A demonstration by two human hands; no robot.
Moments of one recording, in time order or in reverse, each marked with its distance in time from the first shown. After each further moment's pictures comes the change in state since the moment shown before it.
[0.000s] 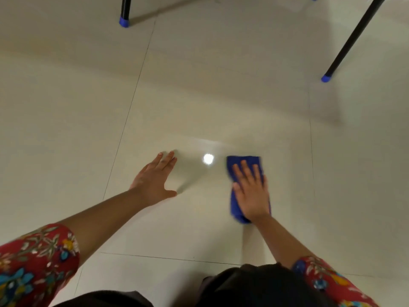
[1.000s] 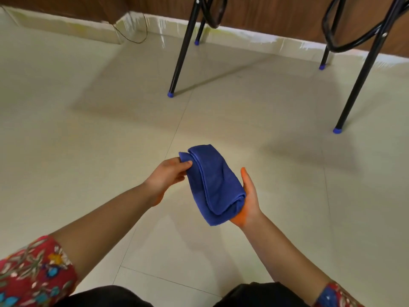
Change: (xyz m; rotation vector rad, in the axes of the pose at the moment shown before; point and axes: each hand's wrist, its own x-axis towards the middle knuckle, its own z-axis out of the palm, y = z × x) left_hand -0.066 0.048 -0.148 -1.299 0.287 -0.212; right_hand 0.021 -0.143 -0.168 2.132 -0.558 0.414
